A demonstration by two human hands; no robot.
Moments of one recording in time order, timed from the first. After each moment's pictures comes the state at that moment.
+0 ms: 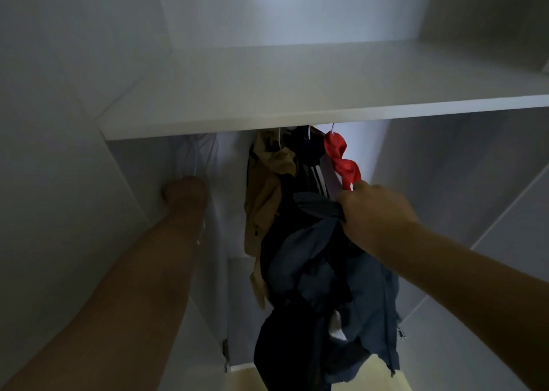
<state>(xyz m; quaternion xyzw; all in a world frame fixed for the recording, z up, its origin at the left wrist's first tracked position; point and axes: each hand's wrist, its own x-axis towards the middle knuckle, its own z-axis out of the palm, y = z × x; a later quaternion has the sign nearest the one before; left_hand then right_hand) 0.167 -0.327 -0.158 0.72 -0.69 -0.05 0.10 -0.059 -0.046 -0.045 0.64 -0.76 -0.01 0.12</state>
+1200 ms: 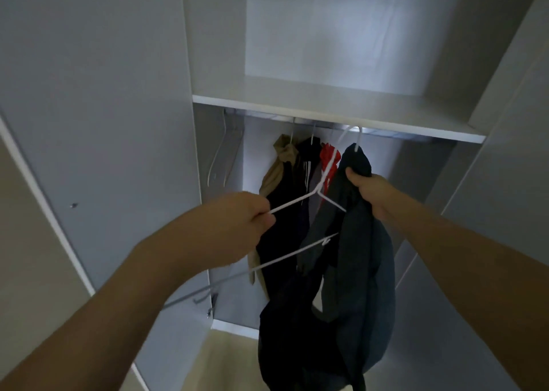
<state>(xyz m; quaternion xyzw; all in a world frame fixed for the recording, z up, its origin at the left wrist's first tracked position) 0.124 0.230 0.022 0.52 -0.82 -0.18 0.17 -0.162 0.108 -0.018 0.41 -0.67 0.46 -0.42</state>
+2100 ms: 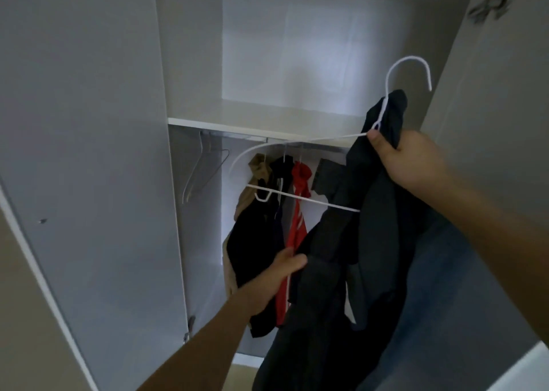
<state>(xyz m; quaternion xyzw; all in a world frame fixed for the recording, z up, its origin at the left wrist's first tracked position) -0.004 0.185 -0.144 0.36 -0.54 -0.69 0.32 -0.232 0.197 0.089 0.65 -0.66 0.37 0.11</state>
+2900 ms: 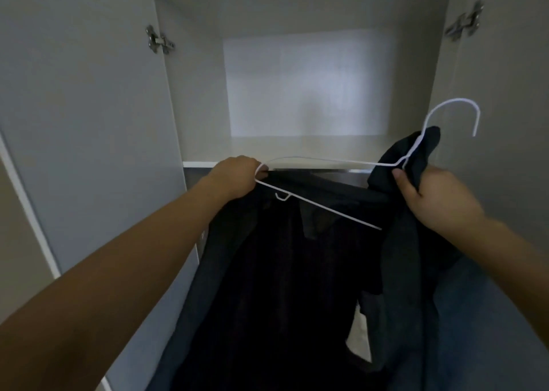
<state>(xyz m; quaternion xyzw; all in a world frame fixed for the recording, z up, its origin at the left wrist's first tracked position) 0.071 0.092 0.097 0.50 -0.85 0.11 0.15 -0.268 0.232 0.065 0.65 -0.64 0.36 0.18</state>
